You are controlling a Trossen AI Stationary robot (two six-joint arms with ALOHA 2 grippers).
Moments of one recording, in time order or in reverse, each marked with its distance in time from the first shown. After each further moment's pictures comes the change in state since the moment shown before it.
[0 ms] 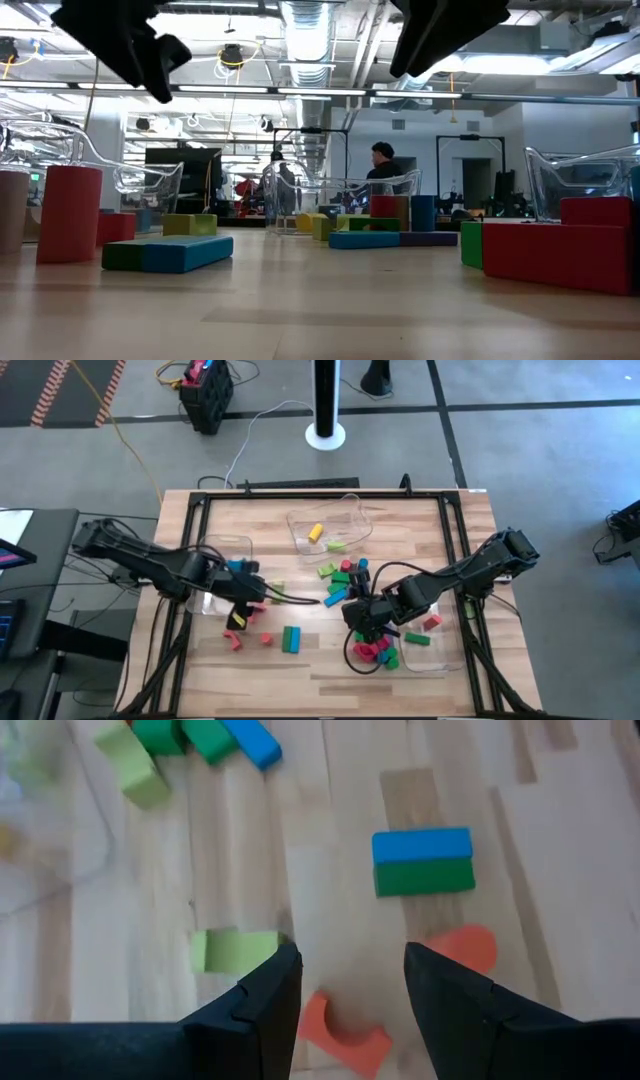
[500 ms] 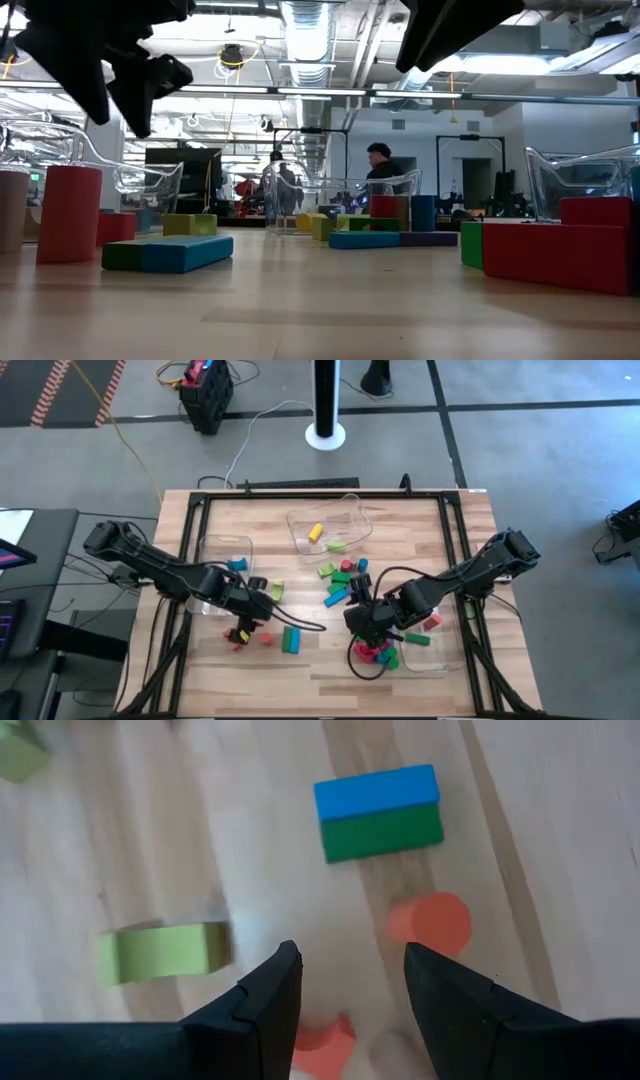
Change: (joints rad) left arm -0.078 0.162 0.000 0.031 0.052 0.020; right arm 0.027 0.000 0.000 -0.003 -0.002 0.004
